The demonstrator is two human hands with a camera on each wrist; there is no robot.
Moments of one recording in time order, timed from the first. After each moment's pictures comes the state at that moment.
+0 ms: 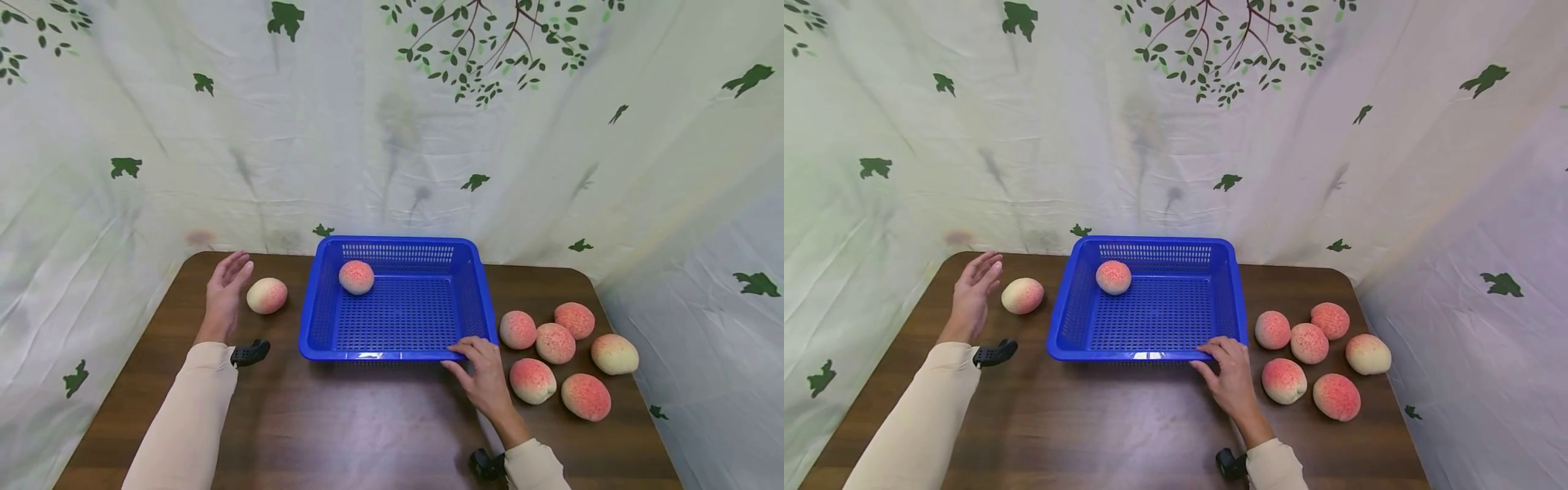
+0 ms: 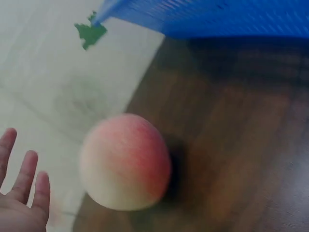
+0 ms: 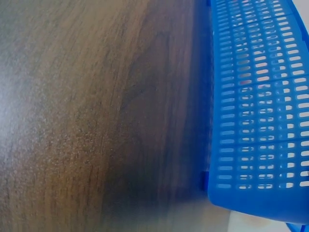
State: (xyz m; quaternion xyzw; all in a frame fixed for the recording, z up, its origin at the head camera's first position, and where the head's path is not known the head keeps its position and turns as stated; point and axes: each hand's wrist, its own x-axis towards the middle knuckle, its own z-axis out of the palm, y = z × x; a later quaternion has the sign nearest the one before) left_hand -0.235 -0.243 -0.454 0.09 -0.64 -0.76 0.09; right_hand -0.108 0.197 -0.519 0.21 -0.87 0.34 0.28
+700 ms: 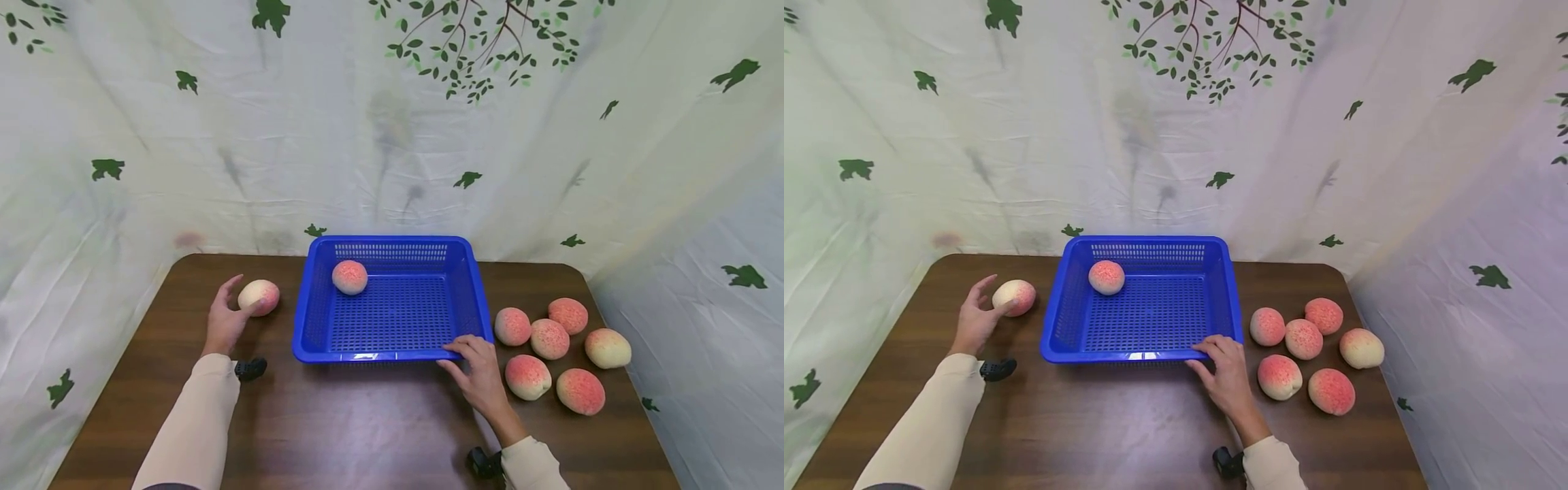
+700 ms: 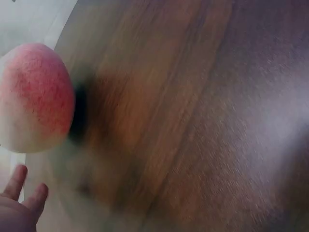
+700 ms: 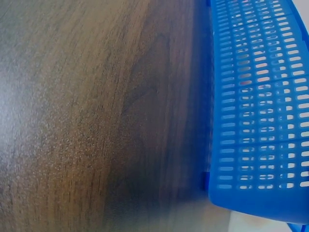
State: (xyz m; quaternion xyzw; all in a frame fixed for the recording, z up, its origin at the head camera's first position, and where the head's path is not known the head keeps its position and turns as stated) left_hand -0.229 -0.257 -0.515 0.12 -0.81 -0.58 0.04; right_hand -0.108 0.197 -0.521 0.20 -0.87 0.35 0.28
